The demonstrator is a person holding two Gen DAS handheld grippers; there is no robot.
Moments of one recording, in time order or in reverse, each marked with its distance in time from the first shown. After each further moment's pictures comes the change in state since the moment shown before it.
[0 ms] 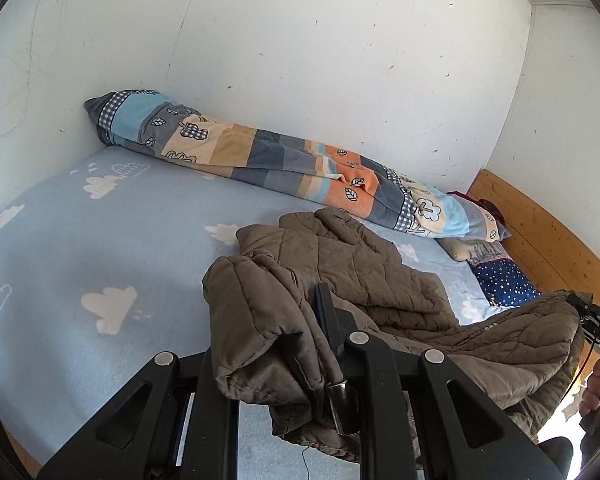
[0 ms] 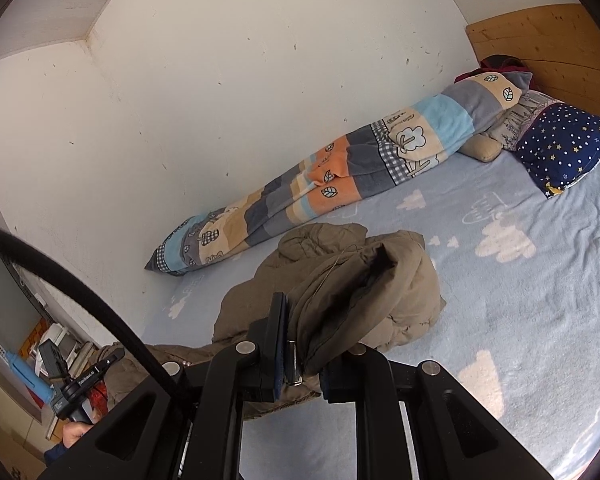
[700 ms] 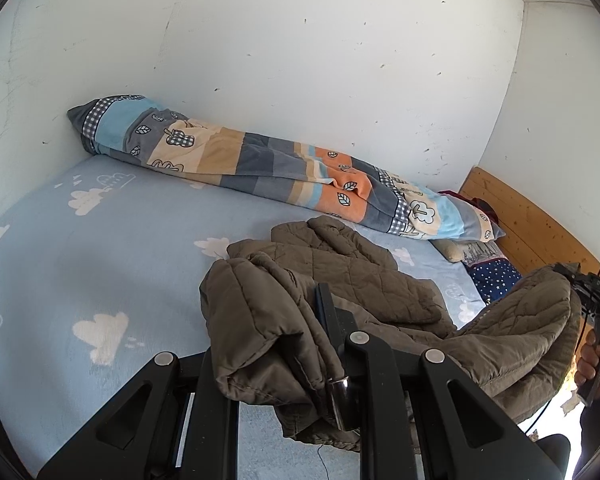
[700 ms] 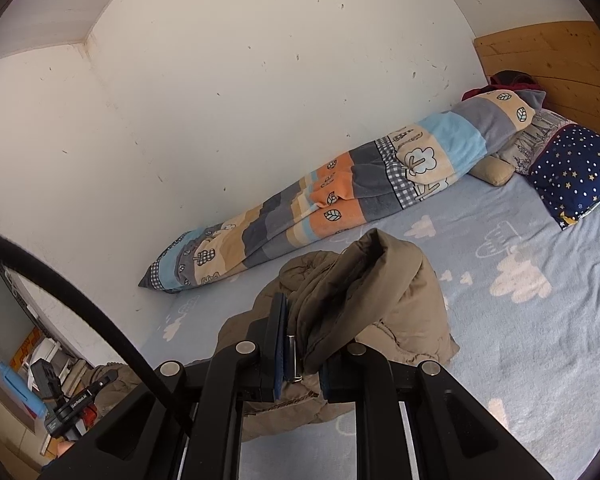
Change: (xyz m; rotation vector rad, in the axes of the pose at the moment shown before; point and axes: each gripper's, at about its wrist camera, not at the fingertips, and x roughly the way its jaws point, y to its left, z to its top) left arm 0.018 0.005 0.026 0.027 0.007 -0.036; right arm 0.043 0.015 0.049 -0.018 -0.036 -0.016
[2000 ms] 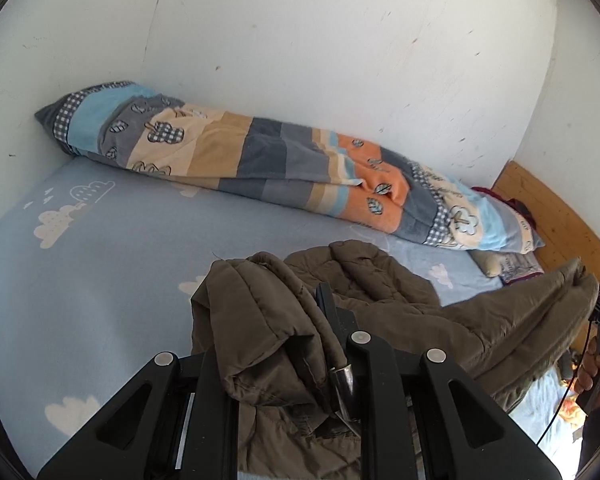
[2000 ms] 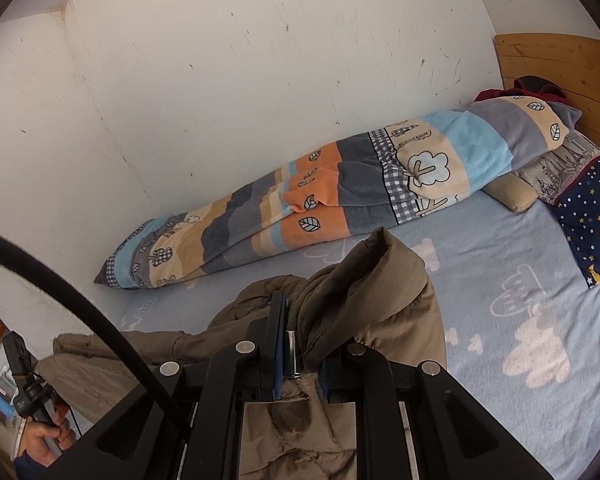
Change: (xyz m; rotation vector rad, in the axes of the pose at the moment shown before) left arm 0.183 0.011 0.098 -0.010 0.112 0.070; right arm 0.160 -0.031 0.077 -0.064 0.087 -0.095
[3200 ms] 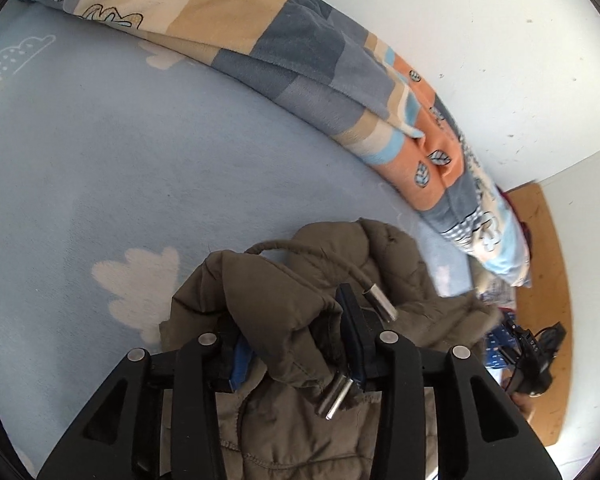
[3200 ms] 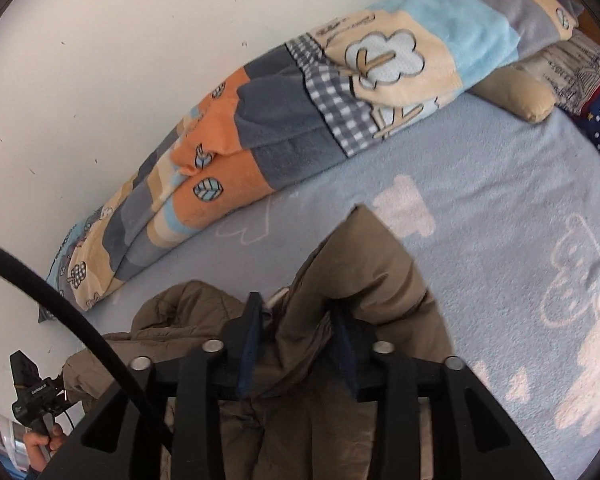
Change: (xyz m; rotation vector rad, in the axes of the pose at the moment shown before) left arm 0.213 0.077 0.047 -0.347 0.415 -0.173; right arm 0.207 -0.108 0.030 0.247 0.221 -0.142
